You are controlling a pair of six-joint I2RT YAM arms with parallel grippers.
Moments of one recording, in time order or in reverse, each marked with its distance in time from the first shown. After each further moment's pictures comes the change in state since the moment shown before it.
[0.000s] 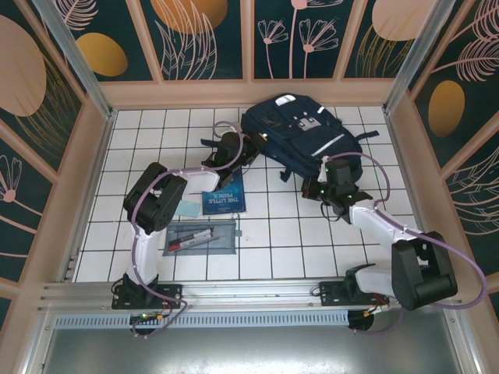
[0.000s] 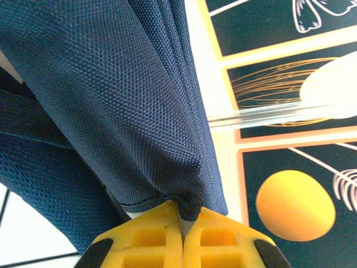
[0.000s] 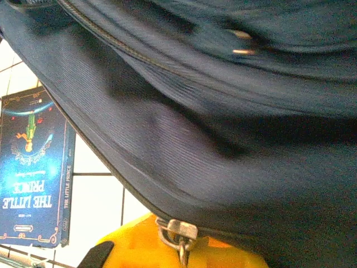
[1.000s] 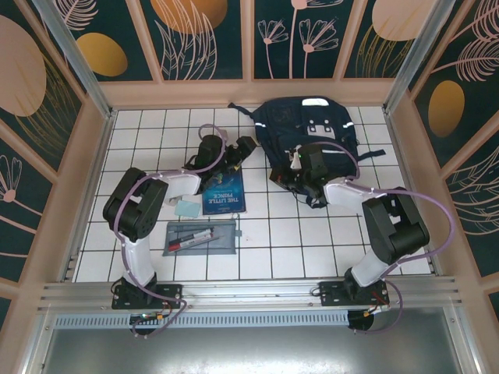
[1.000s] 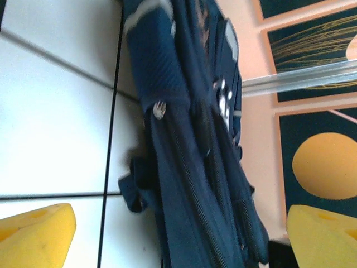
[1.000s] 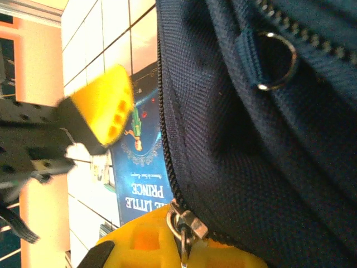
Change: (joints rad) left arm 0.073 -0.168 -0.219 -0.108 0.188 0.095; right arm 0.147 0.357 0.232 0.200 -0.257 0.377
